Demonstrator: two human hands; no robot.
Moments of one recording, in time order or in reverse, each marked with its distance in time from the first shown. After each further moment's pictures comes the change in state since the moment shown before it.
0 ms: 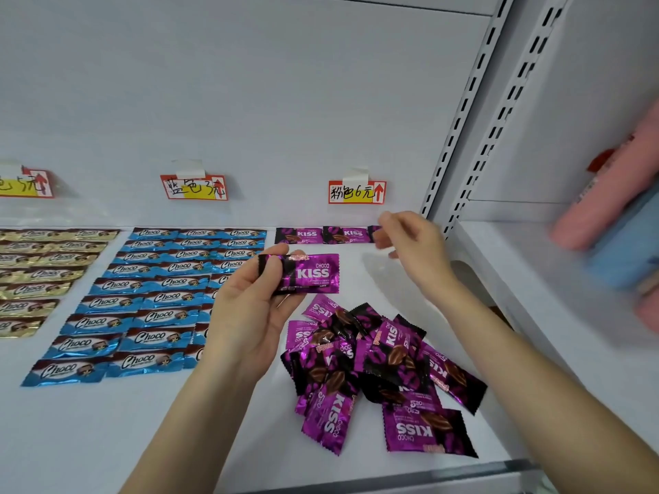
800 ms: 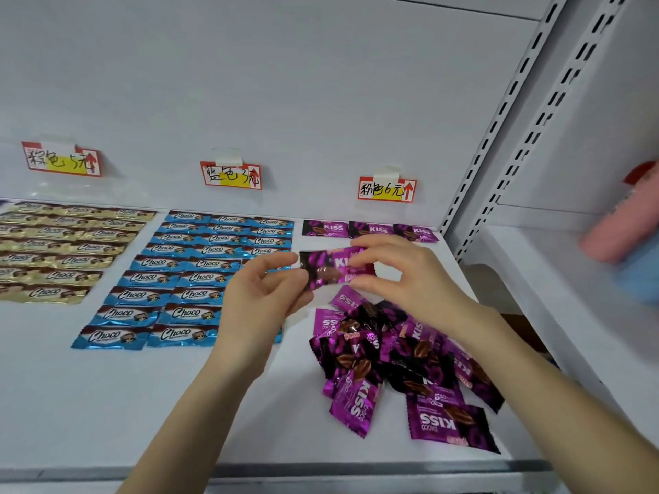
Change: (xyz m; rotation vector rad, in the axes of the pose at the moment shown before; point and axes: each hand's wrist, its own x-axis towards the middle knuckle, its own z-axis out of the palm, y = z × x) left_hand -0.015 0.008 -0.028 0.413 0.066 0.180; right_hand -0.040 -0.028 0.024 -0.303 -0.392 -0.421
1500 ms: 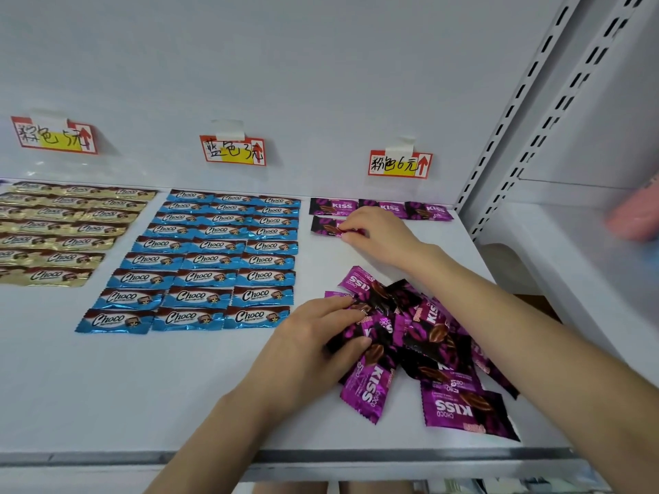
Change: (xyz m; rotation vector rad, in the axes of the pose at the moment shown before) left_hand -0.020 -0.049 -0.009 1.013 -0.464 0.528; right_hand 0.069 0.070 0.044 -0.360 -0.193 0.073
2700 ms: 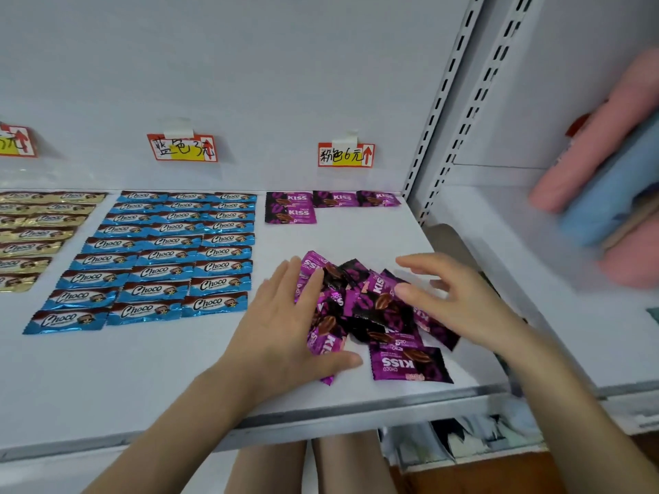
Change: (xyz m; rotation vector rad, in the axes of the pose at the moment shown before) left_hand 0.001 0.014 0.013 0.325 -0.224 -0.100; right_hand -0.190 -0.030 -0.065 0.410 0.114 0.332
